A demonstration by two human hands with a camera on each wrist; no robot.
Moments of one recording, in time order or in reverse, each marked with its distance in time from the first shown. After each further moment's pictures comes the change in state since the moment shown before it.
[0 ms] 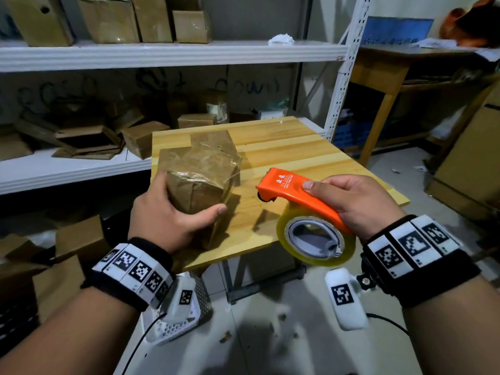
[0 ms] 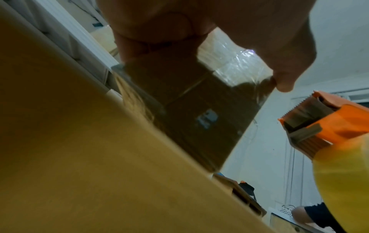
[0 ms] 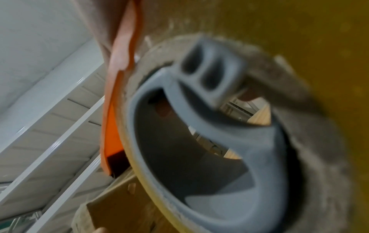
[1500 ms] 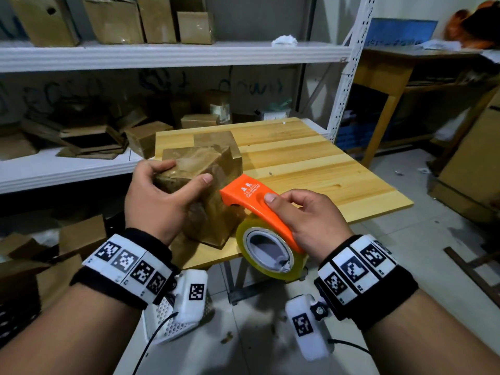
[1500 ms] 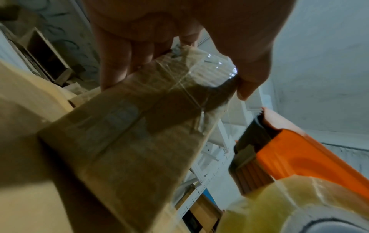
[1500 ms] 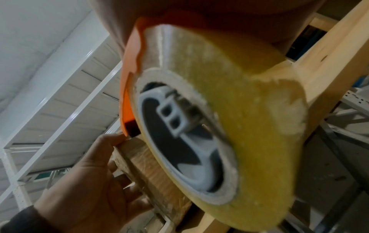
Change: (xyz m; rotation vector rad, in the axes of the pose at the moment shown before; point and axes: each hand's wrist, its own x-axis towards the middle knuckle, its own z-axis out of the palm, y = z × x) left_hand 0.008 0.023 -0.005 -0.320 0.219 -0.270; right_hand -0.007 0.007 0.065 -0.021 -0.025 -0.040
